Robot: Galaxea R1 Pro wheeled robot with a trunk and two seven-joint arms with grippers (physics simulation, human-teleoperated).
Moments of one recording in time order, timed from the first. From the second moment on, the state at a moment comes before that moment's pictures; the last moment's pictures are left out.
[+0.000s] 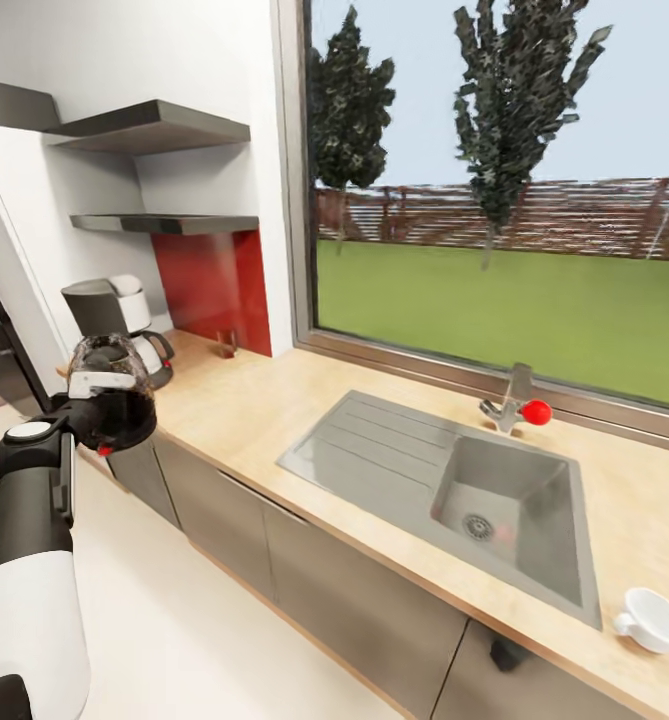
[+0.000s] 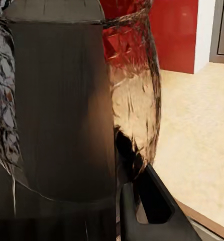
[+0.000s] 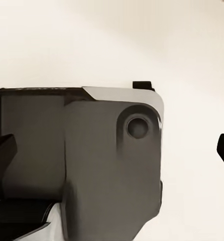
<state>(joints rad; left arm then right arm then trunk) -0.81 0.10 0.47 -1.31 -0.50 0.50 -0.41 -0.21 -0.02 0.37 -0.03 -0.40 -0.03 0.10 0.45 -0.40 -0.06</state>
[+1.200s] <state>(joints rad) -0.77 0.09 0.47 -0.96 -0.40 0.12 -0.40 -0.21 -0.02 0.37 -0.03 -0.41 -0.03 0.10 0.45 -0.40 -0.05</state>
